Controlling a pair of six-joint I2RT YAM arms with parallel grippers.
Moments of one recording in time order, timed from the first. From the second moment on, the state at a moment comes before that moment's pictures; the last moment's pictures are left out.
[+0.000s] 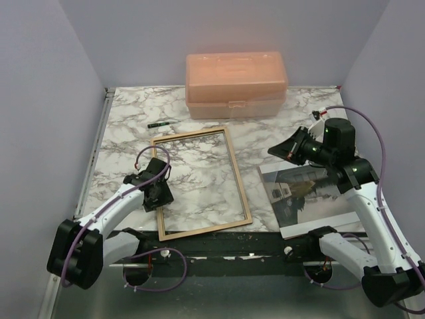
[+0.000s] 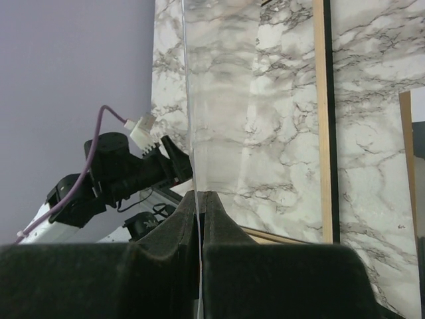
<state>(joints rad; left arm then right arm) -0.39 1.07 0.55 -0.73 -0.16 -0.81 0.25 0.93 1.03 -0.59 -0.47 0.78</state>
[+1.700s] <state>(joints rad) -0.54 1.32 0.66 -0.52 -0.09 -0.56 0.25 0.99 1.29 -0.90 -0.51 0.60</state>
